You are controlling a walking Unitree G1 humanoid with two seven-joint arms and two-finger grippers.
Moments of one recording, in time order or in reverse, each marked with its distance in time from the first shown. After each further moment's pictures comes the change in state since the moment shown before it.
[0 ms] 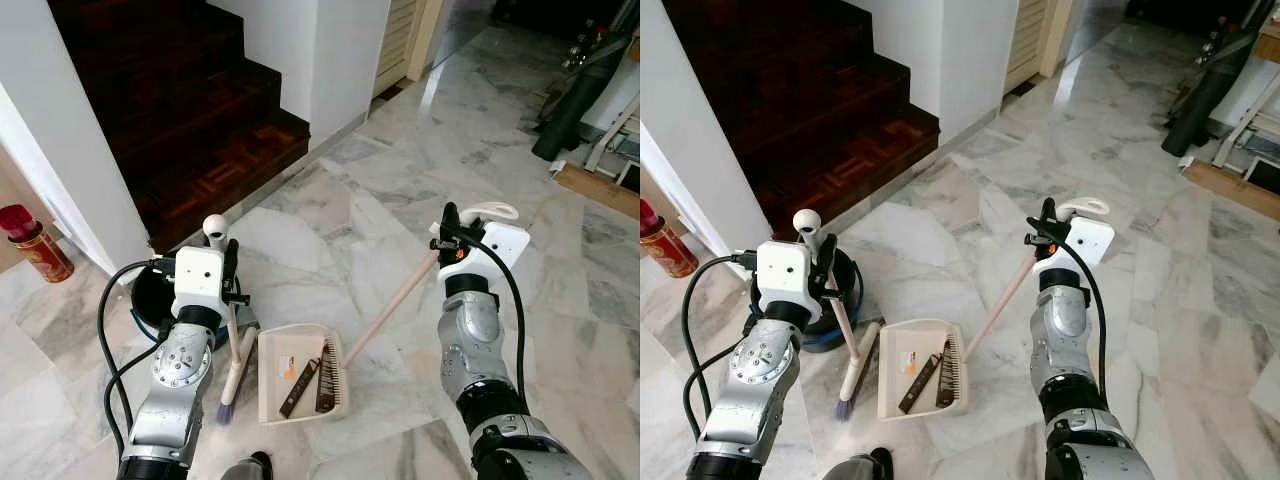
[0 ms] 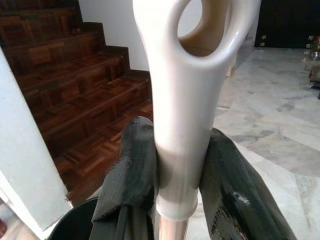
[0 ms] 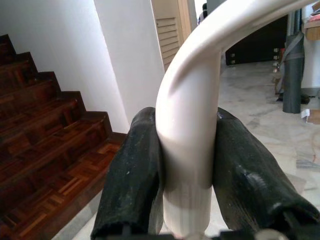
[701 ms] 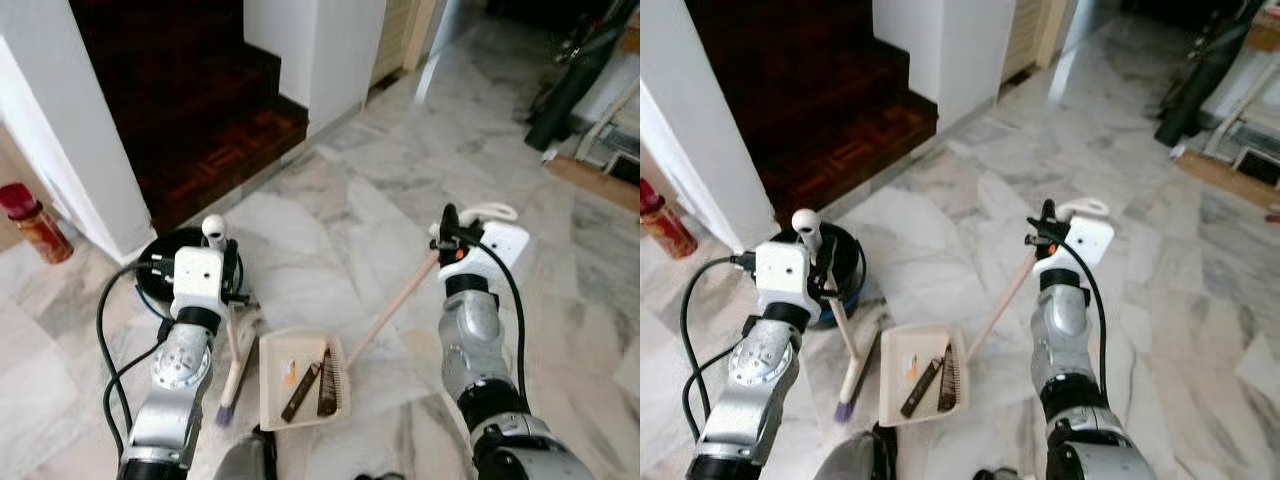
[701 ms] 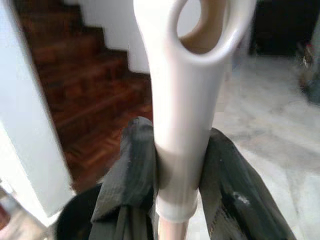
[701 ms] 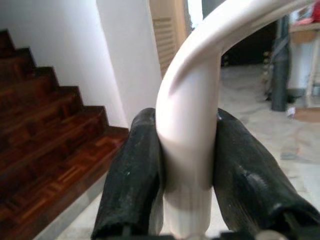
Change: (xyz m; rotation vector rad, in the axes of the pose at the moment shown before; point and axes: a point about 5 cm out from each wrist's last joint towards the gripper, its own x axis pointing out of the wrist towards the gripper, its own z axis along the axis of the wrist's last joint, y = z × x) left arm 0.006 -0.005 0.008 0.003 -0.032 -0.014; right arm -0.003 -0.012 -0.003 -0.004 0.022 -0.037
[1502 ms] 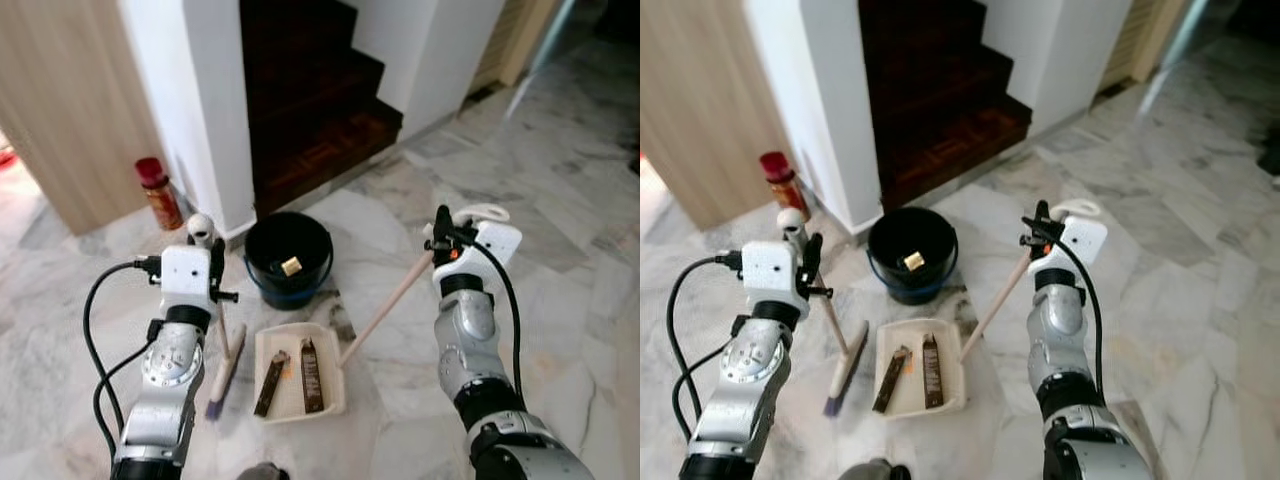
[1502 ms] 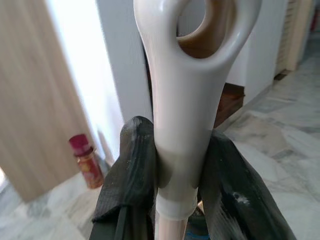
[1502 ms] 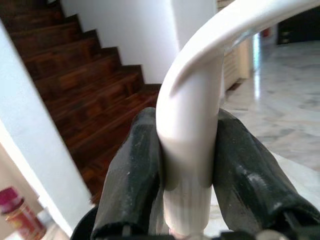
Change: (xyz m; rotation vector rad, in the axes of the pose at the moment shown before) left arm -0.007 0.017 -0.007 0.009 0.032 0.075; right arm 0.004 0.015 0.000 0.012 0.015 0.049
